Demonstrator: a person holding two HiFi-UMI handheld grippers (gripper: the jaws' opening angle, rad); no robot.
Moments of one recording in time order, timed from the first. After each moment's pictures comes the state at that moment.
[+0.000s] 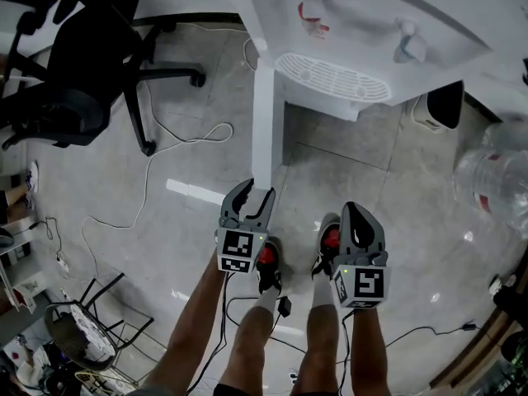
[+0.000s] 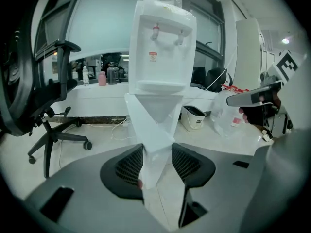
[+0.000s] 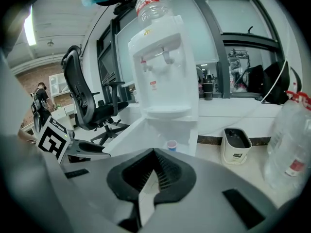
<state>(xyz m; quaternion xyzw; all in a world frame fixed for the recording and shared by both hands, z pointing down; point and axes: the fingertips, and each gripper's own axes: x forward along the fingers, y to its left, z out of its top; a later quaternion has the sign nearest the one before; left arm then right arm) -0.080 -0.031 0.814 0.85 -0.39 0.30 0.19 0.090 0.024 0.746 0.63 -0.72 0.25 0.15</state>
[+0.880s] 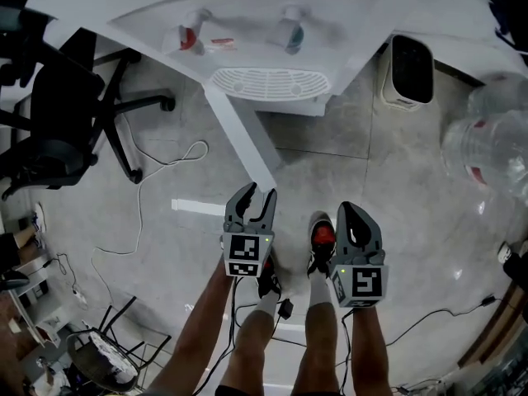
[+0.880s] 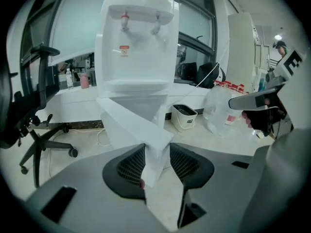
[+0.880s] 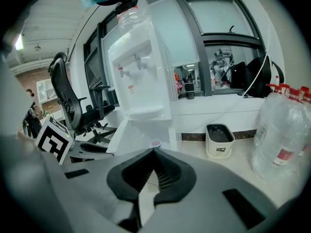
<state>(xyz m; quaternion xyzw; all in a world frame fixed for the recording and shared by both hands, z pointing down) 0.017 -0.025 0.815 0.86 -0.35 0.32 0.17 0.165 0.048 0.751 0.68 -0.67 0.27 0.13</state>
